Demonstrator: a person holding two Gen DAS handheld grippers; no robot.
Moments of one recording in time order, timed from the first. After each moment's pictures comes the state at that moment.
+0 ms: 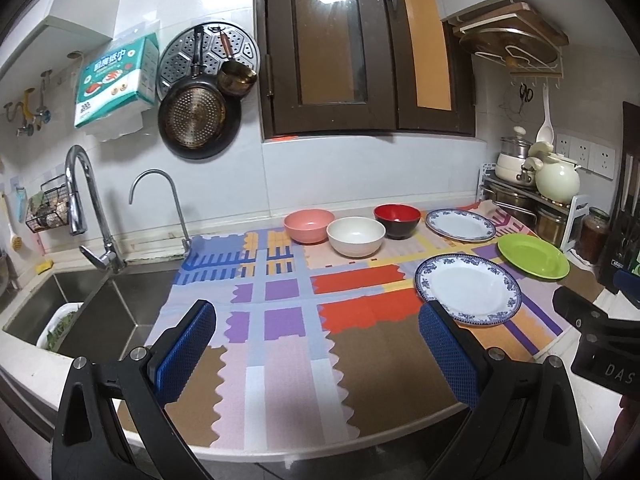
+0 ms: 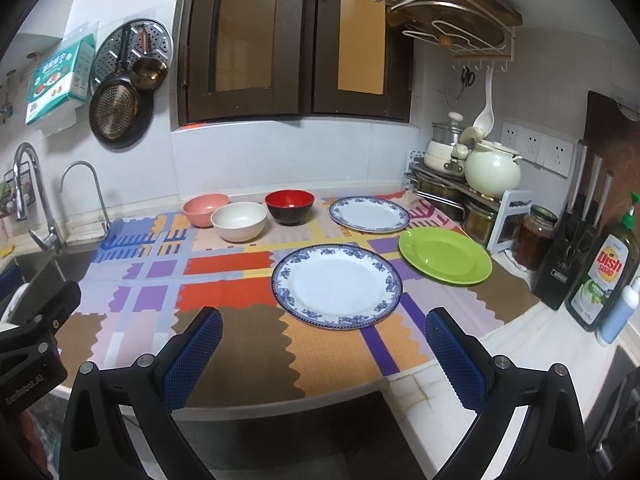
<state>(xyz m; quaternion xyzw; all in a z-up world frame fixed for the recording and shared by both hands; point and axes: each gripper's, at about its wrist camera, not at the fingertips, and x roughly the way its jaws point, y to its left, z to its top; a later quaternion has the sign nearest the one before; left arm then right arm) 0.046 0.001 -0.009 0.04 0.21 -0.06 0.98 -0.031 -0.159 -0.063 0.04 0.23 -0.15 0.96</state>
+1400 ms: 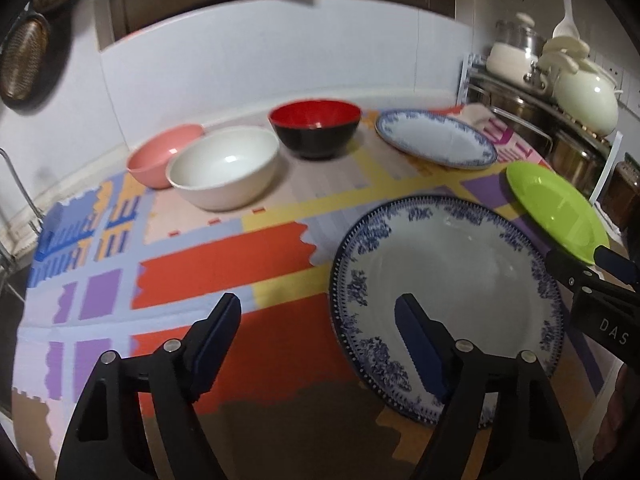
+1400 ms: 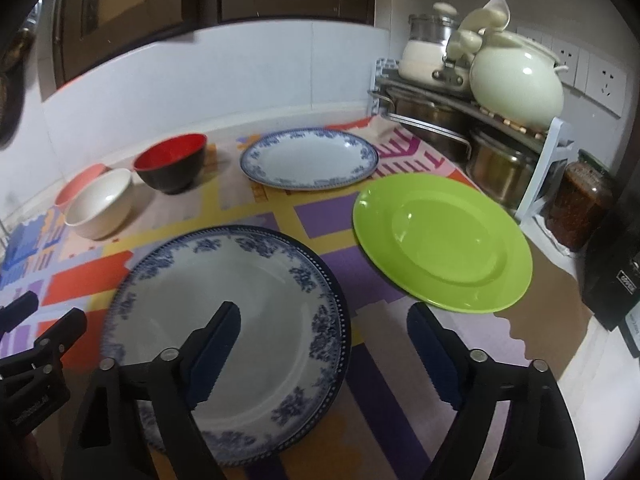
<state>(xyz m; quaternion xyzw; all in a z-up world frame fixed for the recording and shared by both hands) 0.277 -0.175 -0.128 0.08 0.38 -0.13 0.91 0.176 -0.338 -0.161 0.09 0.34 -0.20 0.91</state>
